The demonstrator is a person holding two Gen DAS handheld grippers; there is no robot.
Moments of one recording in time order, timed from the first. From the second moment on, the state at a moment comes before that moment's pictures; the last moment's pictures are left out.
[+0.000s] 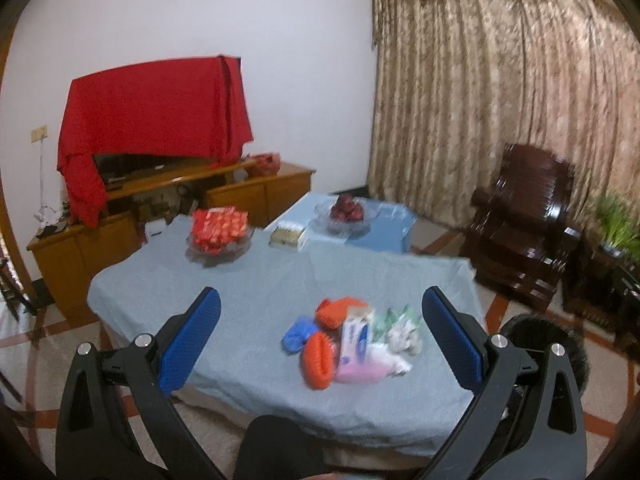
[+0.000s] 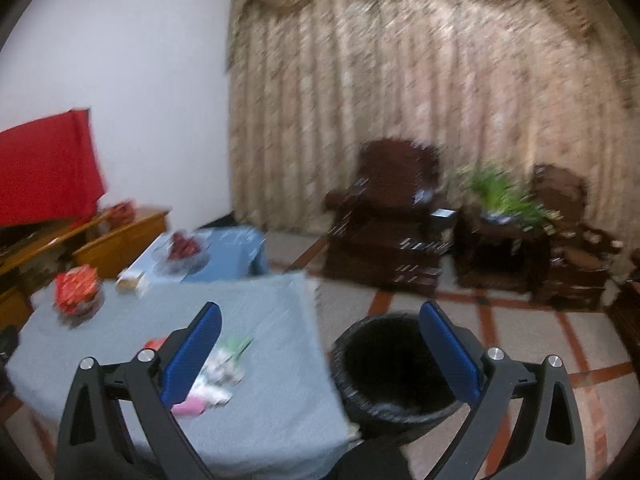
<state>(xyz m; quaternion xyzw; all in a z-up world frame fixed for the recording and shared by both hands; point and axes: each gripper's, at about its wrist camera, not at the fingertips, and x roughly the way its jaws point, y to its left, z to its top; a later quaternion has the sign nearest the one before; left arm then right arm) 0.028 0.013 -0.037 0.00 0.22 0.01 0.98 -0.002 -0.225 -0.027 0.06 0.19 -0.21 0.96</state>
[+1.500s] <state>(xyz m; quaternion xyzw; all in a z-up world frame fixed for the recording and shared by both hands) 0.241 0.039 -0.318 0.02 0.48 -0.04 0.87 0.214 -0.145 -0.278 0.05 0.44 0.03 0.90</state>
